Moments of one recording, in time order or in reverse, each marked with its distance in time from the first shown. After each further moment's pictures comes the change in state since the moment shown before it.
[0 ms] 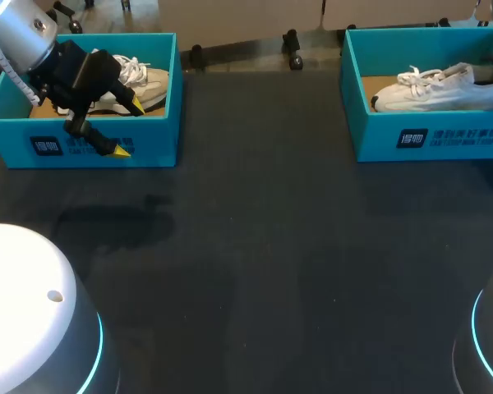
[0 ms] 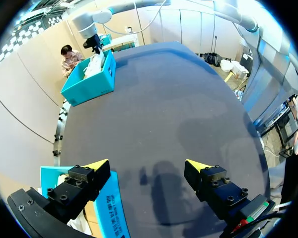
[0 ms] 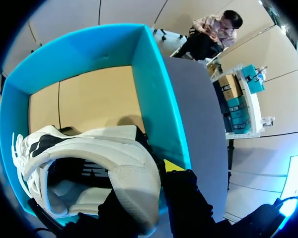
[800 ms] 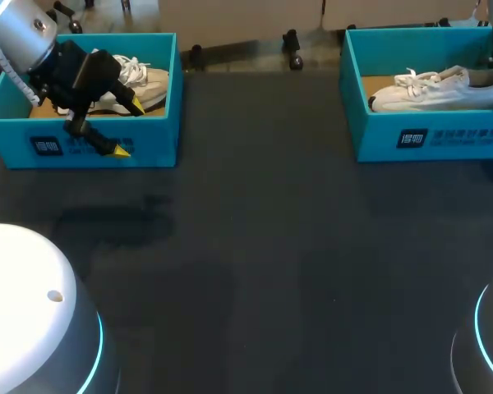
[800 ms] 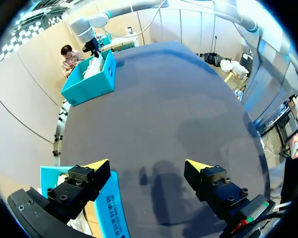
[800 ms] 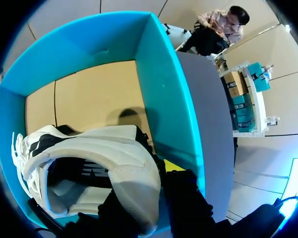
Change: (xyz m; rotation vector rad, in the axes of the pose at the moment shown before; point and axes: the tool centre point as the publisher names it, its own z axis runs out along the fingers) left arm 0.000 0.000 0.000 0.000 0.000 0.000; right arm 0.011 0.014 0.022 0.047 0.031 0.000
